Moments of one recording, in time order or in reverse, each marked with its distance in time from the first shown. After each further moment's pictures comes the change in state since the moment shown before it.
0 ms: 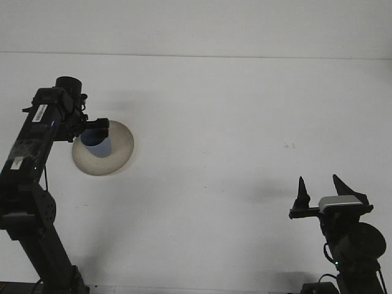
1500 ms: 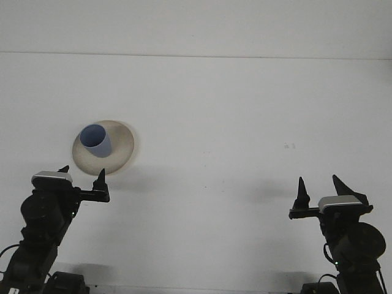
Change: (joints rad) left arm -0.181 -1.383 -1.215 0.815 0.015 0.034; right arm 0.000 0.000 0.000 -0.006 0.000 0.000
